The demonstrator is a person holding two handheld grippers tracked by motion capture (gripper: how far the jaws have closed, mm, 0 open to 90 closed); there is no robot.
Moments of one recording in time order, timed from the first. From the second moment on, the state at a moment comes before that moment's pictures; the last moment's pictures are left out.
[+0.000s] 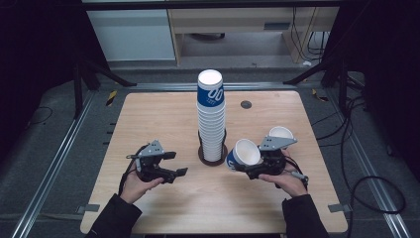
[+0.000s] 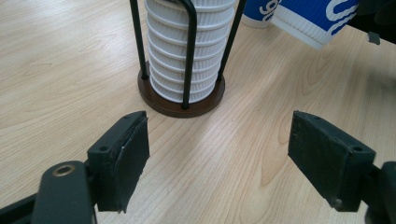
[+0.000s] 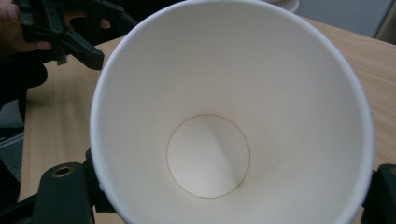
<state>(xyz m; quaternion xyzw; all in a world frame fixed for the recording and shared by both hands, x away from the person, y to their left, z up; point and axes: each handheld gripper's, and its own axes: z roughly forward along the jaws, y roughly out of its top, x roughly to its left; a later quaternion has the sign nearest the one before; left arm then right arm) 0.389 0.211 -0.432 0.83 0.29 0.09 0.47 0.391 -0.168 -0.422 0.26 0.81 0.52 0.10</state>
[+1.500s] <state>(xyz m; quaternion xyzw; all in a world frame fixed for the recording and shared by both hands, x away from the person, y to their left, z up) 0.399 0.244 -0.425 0.80 0.36 0.15 0.45 0.374 -0.235 -0.448 0.43 0.82 0.34 0.18</state>
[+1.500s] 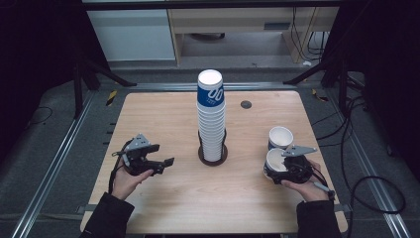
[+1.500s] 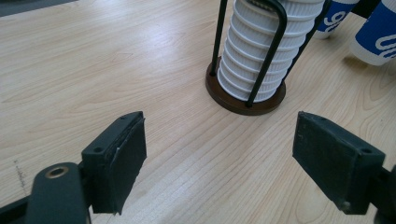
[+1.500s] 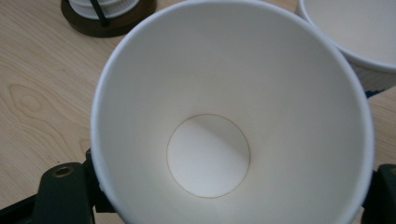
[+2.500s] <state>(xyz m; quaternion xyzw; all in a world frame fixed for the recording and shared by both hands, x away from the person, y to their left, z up) 0.402 0.245 -0.431 0.81 0.36 0.14 0.43 0.385 -0.249 -0.468 0.47 0.81 0.30 0.21</state>
